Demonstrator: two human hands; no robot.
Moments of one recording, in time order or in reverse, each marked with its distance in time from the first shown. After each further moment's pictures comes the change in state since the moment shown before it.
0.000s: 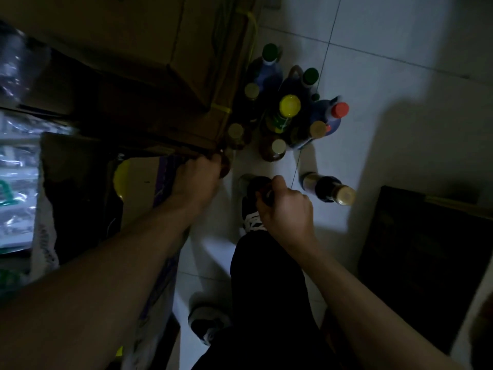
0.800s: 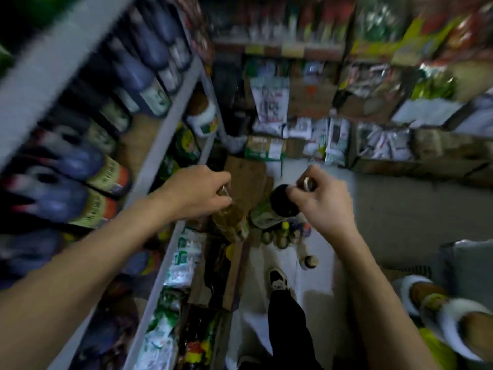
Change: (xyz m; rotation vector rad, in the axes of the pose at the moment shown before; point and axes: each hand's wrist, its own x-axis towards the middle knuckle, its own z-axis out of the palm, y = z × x) left_hand -0.449 -0.034 -0.570 0.071 0.322 0.288; right_hand -0.208 -0.337 -0.535 0.314 0.415 -0.159
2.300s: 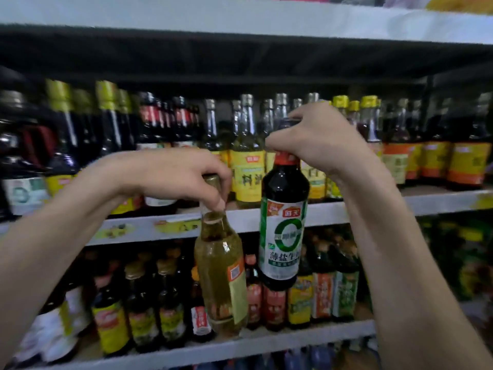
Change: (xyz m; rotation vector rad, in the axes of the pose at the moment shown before) left_hand -0.472 0.108 -0.457 -0.149 0.550 -0.936; right_hand -0.027 -0.662 -0.206 0.423 -0.492 -1.289
